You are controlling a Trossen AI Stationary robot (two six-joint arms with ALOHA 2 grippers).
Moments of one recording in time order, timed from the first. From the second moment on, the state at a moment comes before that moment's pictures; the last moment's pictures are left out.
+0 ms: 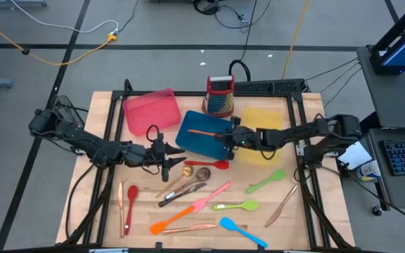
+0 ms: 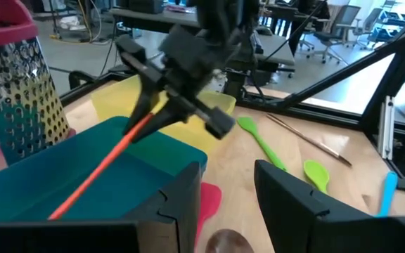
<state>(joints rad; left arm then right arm) -0.27 1.17 0.49 0.50 -0.42 -0.23 -0.09 1.54 0.74 0.25 0.31 -0.24</state>
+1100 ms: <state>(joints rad) -0.27 1.17 0.49 0.43 -0.43 -0.21 -0.24 1.68 0.74 0.37 0.13 -0.29</state>
